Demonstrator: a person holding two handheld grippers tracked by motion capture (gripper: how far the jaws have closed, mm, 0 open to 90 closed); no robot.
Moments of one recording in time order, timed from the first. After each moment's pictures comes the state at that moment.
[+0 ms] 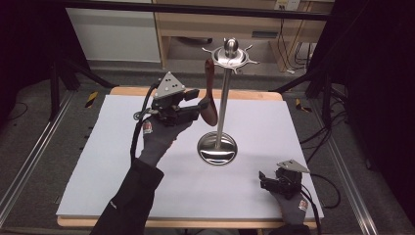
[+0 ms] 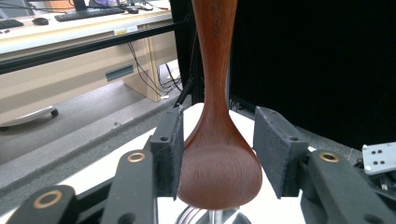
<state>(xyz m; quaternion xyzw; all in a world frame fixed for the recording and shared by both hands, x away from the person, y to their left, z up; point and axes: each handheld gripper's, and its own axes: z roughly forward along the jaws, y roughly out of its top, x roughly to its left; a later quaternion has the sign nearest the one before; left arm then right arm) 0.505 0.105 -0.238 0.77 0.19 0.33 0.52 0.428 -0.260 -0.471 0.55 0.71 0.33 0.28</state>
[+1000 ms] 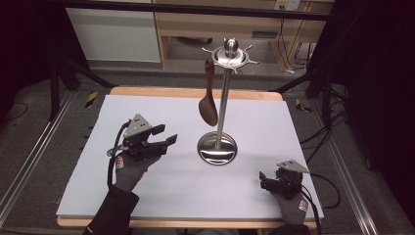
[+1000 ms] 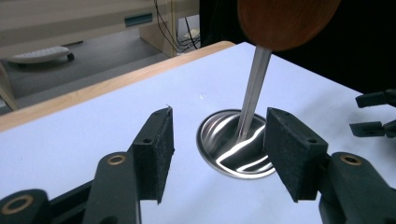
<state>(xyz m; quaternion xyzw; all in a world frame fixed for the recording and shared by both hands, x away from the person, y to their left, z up) 0.467 0.174 -0.350 0.76 0.34 0.21 0.50 0.428 -0.260 -0.473 0.56 0.71 0.33 0.28</state>
